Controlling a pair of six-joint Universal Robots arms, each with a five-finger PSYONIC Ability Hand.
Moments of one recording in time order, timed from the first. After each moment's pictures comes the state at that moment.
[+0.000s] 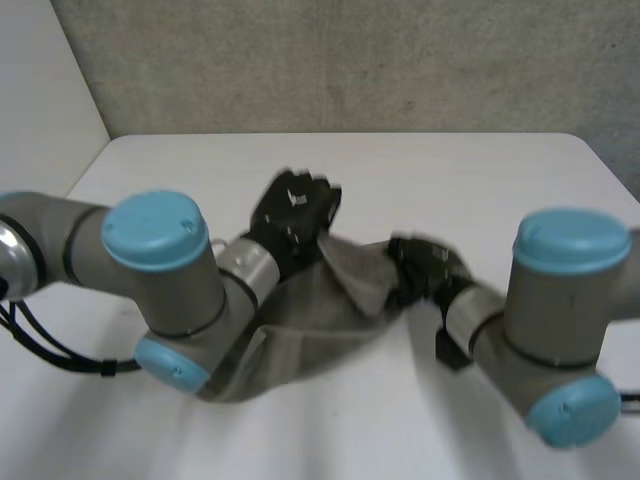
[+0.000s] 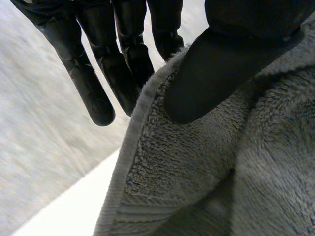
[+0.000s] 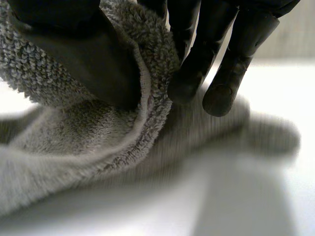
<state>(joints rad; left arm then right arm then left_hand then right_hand) 4.09 -2.17 -1.34 3.50 -1.43 3.39 2.08 -1.10 1.54 -0.12 1.47 3.43 1.19 1.22 1.22 1.22 1.02 1.29 1.29 1.33 1.33 1.14</state>
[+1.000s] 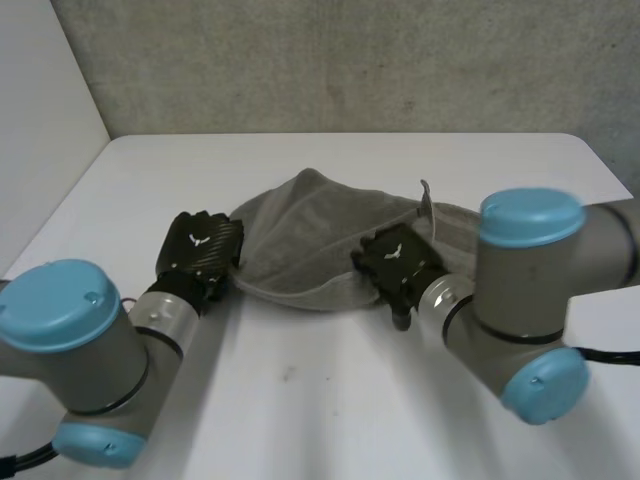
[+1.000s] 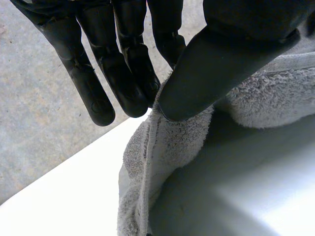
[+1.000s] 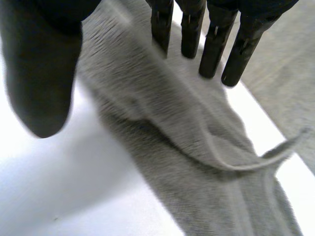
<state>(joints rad) 4.23 -1.92 -1.85 3.69 -1.59 3.39 2.13 -1.03 1.40 0.00 1.43 2.58 1.21 1.22 1.22 1.22 1.04 0.31 0.30 0.31 0.31 0.10</state>
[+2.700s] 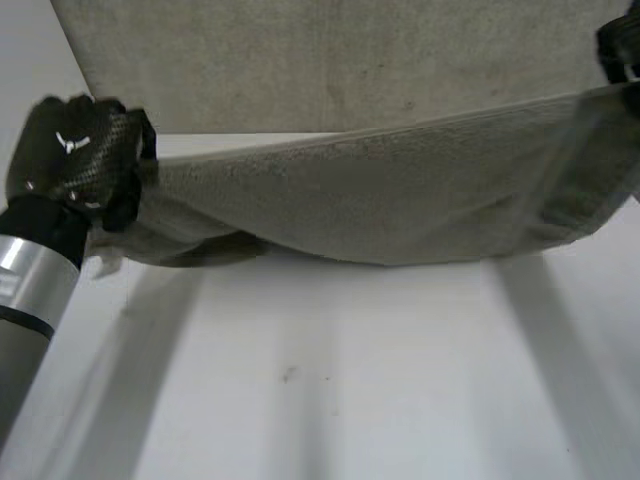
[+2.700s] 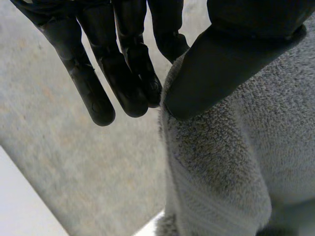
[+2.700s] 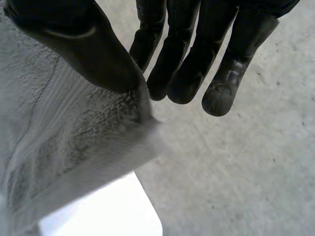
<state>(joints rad) 4.37 -1.36 -1.91 3.49 -1.51 3.45 1.60 -1.64 1.22 0.44 1.19 2.42 1.21 1.22 1.22 1.22 1.04 1.33 1.34 1.33 1.34 1.17</state>
